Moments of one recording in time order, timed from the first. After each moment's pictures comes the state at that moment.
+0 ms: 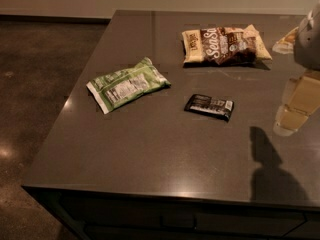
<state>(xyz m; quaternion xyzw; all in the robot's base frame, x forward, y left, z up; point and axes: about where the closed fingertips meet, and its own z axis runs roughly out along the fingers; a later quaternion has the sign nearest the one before) 0.438 -0.216 0.977 -0.60 0.78 -0.04 0.16</state>
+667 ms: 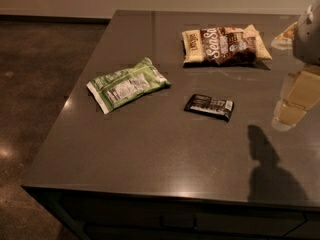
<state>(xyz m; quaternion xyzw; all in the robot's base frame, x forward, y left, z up) 0.444 -0.214 0.982 -0.60 0.78 -0.03 0.17</state>
